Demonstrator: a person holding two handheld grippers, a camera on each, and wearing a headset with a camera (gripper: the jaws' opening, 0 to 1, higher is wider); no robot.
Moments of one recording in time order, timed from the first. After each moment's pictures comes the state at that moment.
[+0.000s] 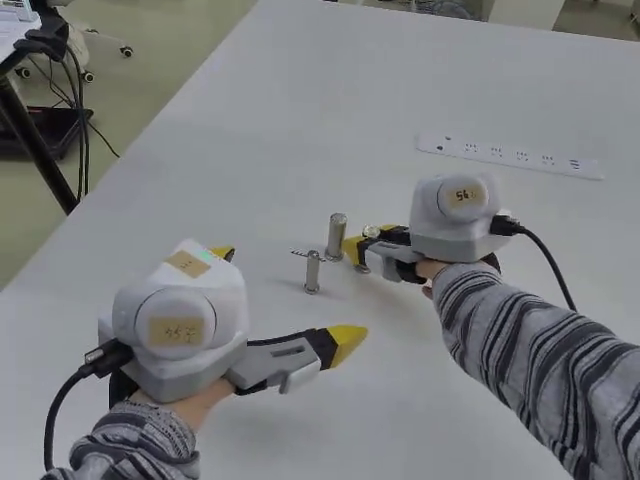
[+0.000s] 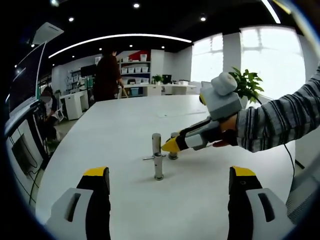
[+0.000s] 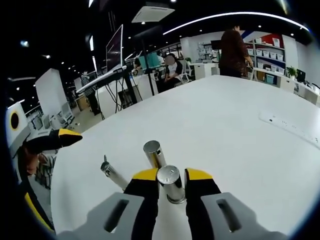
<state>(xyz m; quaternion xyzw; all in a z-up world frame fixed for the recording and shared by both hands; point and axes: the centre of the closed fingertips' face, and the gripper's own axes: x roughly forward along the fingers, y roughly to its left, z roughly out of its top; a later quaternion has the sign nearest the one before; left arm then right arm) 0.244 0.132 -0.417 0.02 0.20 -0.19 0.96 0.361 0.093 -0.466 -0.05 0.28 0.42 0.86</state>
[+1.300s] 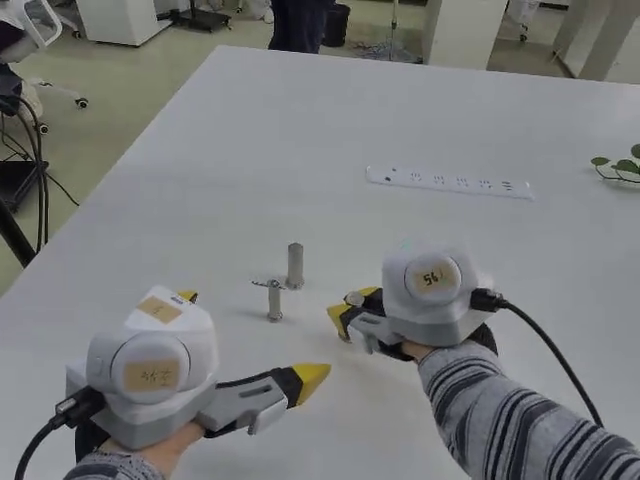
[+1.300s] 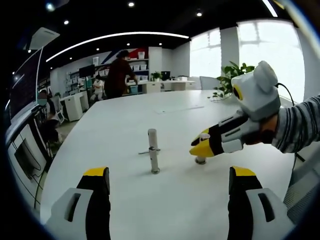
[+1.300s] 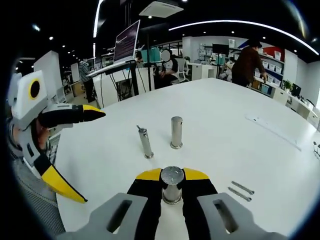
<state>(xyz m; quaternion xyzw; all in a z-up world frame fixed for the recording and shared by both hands) 0.229 0.126 -0.417 0.04 0.21 -0.19 0.96 0.284 0.052 -0.451 -0.12 0.27 0.39 0.87</state>
